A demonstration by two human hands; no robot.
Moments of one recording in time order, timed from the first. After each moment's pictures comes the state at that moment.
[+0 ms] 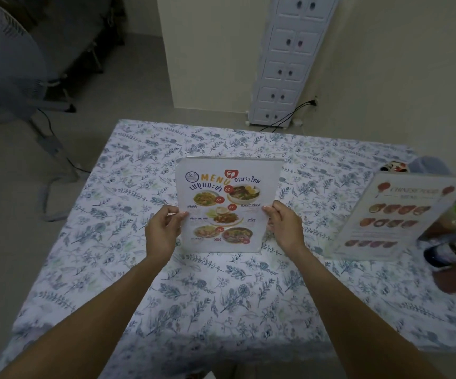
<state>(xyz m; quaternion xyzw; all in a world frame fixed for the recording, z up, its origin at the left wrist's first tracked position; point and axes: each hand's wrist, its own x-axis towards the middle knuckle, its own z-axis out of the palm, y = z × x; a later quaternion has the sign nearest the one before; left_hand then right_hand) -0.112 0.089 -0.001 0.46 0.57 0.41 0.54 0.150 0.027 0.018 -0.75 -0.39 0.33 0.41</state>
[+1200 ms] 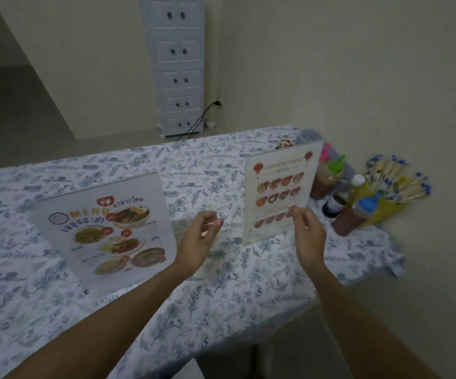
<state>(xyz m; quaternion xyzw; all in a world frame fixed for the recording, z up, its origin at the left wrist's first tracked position) 0.116 0.014 0.023 0.69 0.36 0.23 0.59 0.301 -0.132 0.044 -0.79 -0.16 0.13 0.58</state>
